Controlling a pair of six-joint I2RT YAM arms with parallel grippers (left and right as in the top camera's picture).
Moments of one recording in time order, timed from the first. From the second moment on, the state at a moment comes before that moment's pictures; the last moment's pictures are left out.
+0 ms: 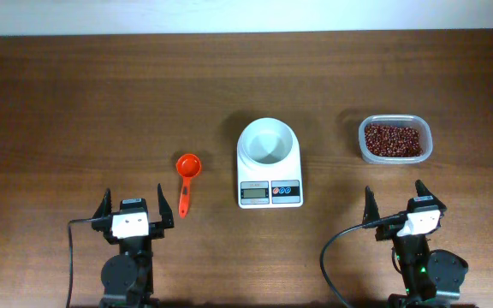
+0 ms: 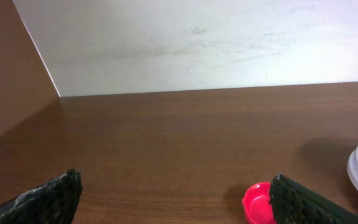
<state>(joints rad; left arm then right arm) -0.08 0.01 0.01 -0.06 -0.24 0.12 -0.12 0.01 0.01 -0.05 -0.23 -0.07</state>
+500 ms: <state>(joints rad) -0.08 0.01 0.01 0.05 -0.19 0.12 -0.12 0.01 0.01 -0.05 -0.23 -0.07</state>
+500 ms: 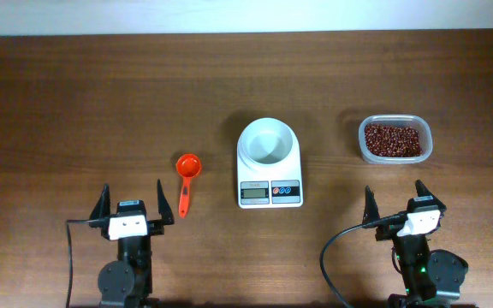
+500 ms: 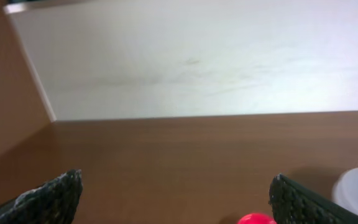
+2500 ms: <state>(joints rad) -0.13 1.96 1.36 -0.75 0.11 -0.03 -0.12 0.01 0.01 -0.05 -0.23 -0.07</state>
